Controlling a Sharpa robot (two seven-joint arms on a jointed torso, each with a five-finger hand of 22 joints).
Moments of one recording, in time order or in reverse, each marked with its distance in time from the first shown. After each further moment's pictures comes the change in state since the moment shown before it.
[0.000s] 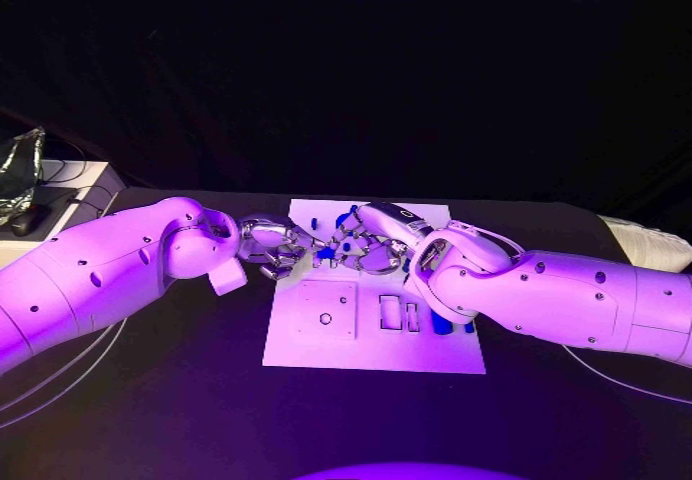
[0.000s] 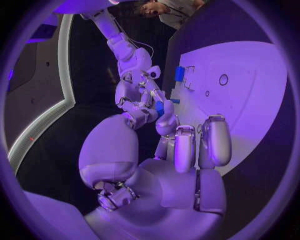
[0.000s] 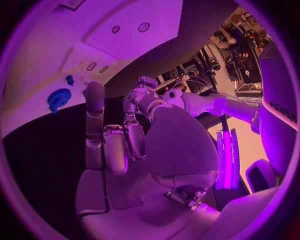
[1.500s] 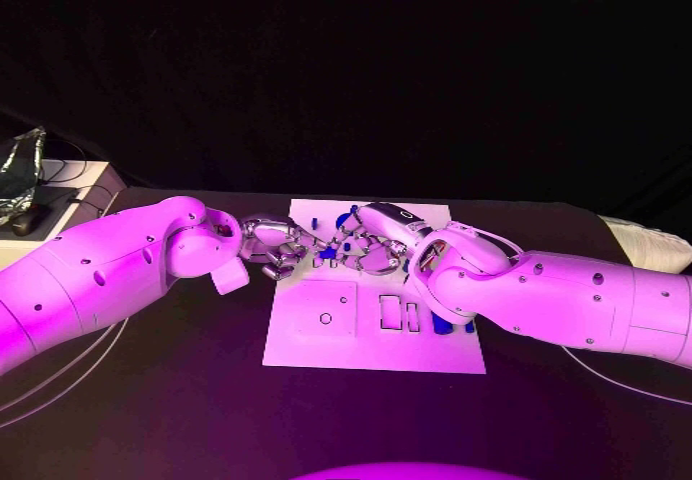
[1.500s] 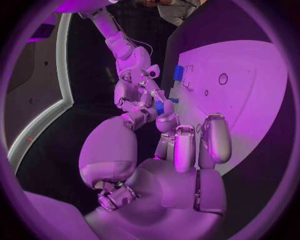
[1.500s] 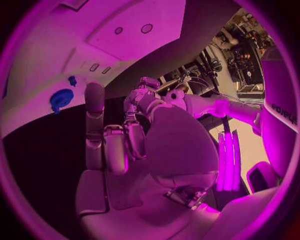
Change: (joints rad) left arm 0.000 0.006 0.000 0.000 0.001 -0.014 -0.019; left_hand -0.021 -0.035 -0.016 -0.089 -0.006 0.002 -0.002 -0.025 0.000 -0.011 0.003 -0.033 -0.069 0.000 0.000 -0.004 0.000 0.000 -0.011 -0.004 -0.019 -0.009; right arm -0.004 0.006 0.000 -0.006 -0.016 -0.001 -0.023; right_hand 0.000 0.000 0.003 0.003 0.000 0.006 -0.006 0.008 0.005 0.000 0.000 0.004 -0.001 -0.004 -0.004 0.010 0.000 0.000 0.006 -0.004 0.016 0.019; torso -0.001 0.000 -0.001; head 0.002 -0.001
